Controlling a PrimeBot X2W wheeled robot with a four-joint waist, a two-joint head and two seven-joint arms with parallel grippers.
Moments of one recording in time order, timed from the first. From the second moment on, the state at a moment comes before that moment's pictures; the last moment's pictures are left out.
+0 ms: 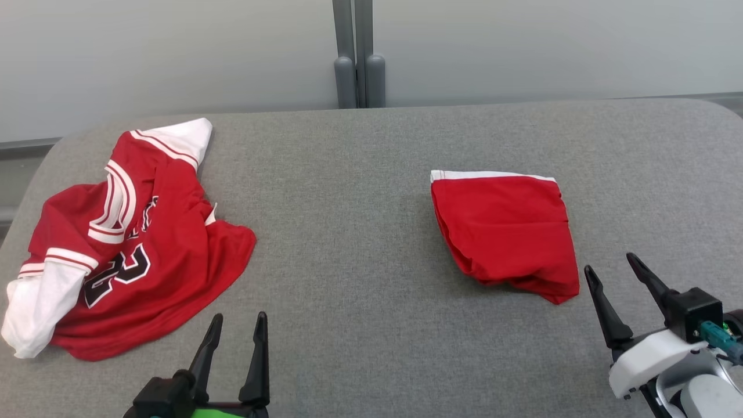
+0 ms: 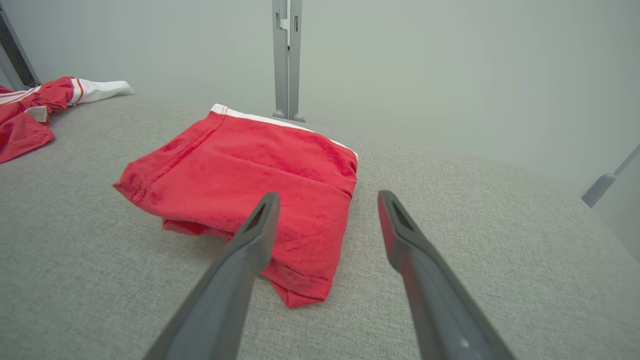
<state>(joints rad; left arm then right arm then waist) 0.10 0.05 -0.17 0.14 -0.33 -0.10 -0.26 -0.09 -0.37 0.19 0.29 0.27 0.13 -0.26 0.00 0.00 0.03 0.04</state>
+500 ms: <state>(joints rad) 0.20 0.05 -0.08 0.08 -0.25 -0.07 -0.26 0.14 -0.16 -0.07 0.13 0.06 0.13 -0.26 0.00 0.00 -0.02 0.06</state>
